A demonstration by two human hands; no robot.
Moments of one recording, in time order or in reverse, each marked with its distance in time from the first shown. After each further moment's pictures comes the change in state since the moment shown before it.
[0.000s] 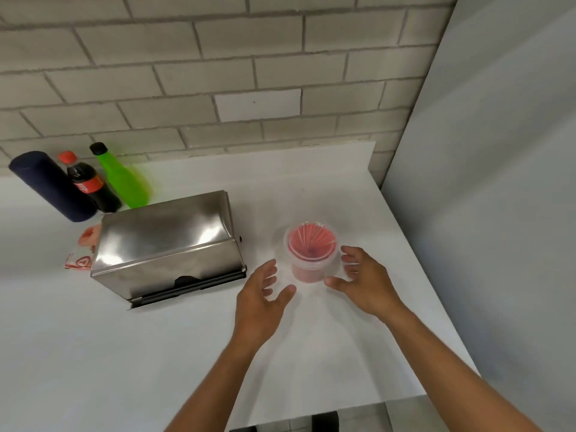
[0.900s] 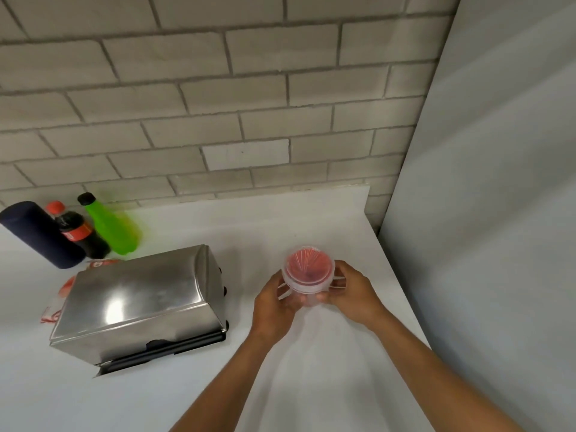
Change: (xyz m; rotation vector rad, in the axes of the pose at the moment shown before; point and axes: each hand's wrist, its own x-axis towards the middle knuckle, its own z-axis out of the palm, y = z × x) left_hand 0.115 0.031 0.075 -0.140 -0.033 0.073; right_hand 0.110 -0.004 -0.032 0.146 -0.119 -0.141
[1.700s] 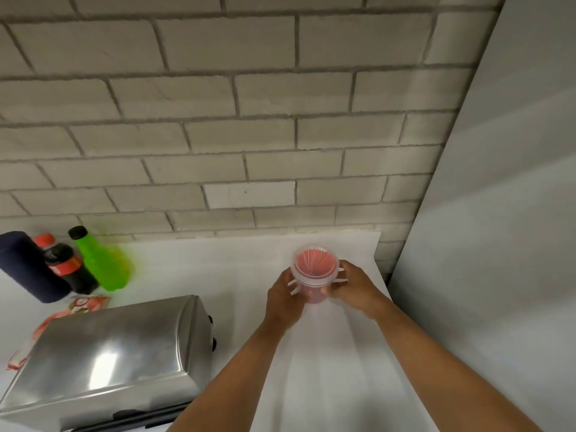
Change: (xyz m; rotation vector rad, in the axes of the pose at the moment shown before) left_hand 0.137 0.024 0.031 0.048 0.072 0.033; right_hand 0.150 -0.020 -0.043 -0.078 -0.034 0.024
